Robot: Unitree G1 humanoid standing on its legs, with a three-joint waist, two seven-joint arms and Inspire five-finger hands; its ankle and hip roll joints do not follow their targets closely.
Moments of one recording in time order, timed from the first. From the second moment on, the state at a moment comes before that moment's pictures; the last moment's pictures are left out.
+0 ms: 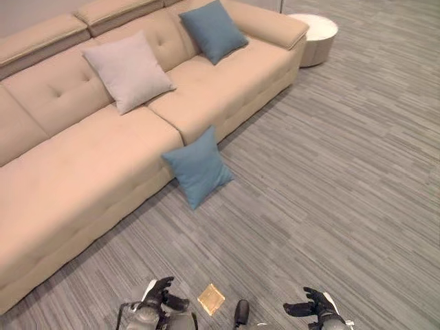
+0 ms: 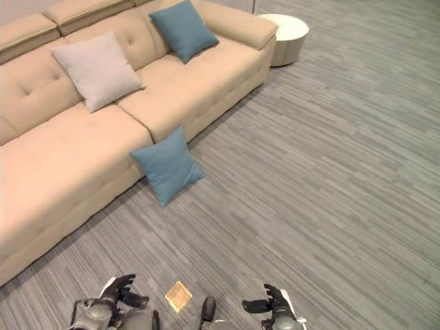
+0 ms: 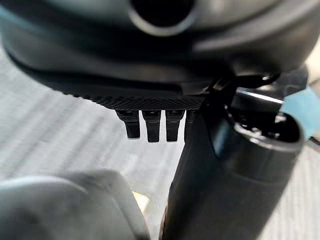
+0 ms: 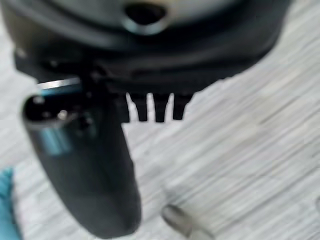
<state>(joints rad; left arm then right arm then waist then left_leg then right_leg) -0.17 0.22 -0.31 1.21 -0.08 -0.12 0.12 -0.10 -0.29 0.31 1.22 0.17 -0.11 -0.17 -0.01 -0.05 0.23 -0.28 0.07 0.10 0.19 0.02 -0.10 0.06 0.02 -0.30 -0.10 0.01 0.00</state>
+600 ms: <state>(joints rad) -0.13 0.29 -0.28 1.24 -0.08 -0.09 0.12 -0.09 -0.24 0.32 1.22 0.15 -0.12 -0.17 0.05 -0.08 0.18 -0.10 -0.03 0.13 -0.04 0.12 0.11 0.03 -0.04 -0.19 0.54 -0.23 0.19</state>
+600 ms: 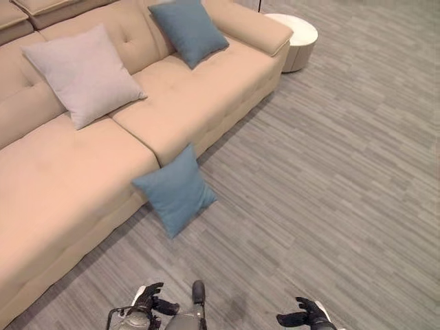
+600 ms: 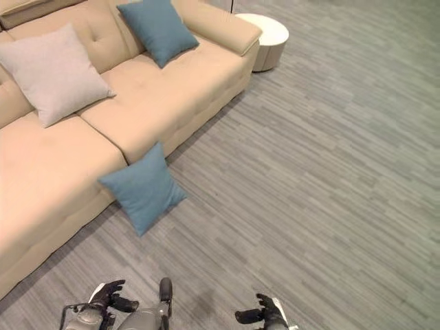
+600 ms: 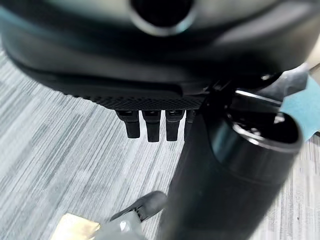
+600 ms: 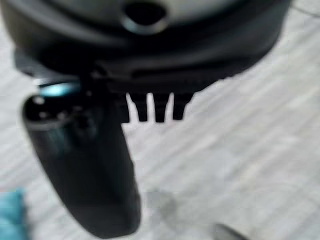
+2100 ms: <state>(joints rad) -0.12 0.27 -0.27 1.21 -0.08 -0.10 0.12 -0.05 -0.26 0.27 1.21 0.16 -0.11 -0.17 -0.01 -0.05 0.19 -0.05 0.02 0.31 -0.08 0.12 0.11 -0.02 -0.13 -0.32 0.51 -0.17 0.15</state>
